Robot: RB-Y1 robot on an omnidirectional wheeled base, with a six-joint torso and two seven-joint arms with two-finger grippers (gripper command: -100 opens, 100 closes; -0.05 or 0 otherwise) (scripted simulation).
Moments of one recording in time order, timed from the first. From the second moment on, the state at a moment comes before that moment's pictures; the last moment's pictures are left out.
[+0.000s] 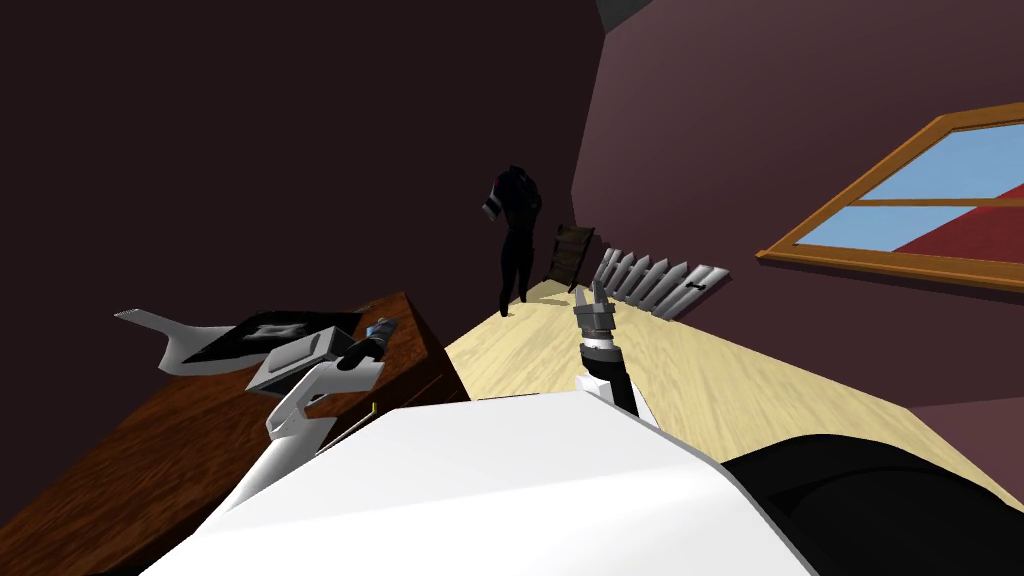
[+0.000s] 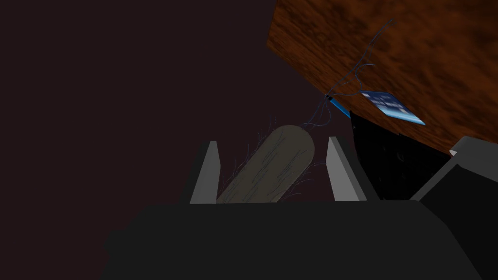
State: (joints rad) left arm 0.22 0.55 0.20 -1.82 -0.05 0.56 -0.13; right arm 0.55 -0.05 0.05 -2.27 0.02 -0.51 -0.12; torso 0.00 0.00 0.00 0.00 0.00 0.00
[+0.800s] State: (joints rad) left arm 0.28 0.55 0.16 -1.91 -0.03 0.55 -0.13; right arm 0.55 -0.05 0.05 -2.27 0.02 -0.51 -0.12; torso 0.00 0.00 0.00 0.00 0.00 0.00
